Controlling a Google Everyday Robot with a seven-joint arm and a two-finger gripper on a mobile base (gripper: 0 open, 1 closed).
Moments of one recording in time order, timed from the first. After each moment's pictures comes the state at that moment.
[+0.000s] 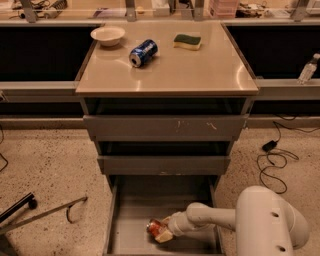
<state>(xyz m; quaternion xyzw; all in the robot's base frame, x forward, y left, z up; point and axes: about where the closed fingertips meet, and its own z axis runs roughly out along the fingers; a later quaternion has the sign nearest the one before) 0.509 -0.013 0.146 -0.52 0.78 0.26 0.23</state>
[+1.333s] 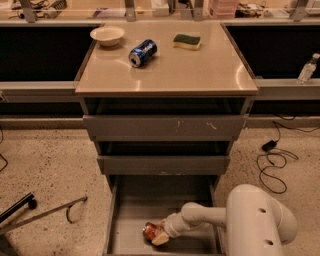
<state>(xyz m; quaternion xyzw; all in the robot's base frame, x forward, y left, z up) 0.499 0.005 0.128 -0.54 0.77 0.28 0.21</state>
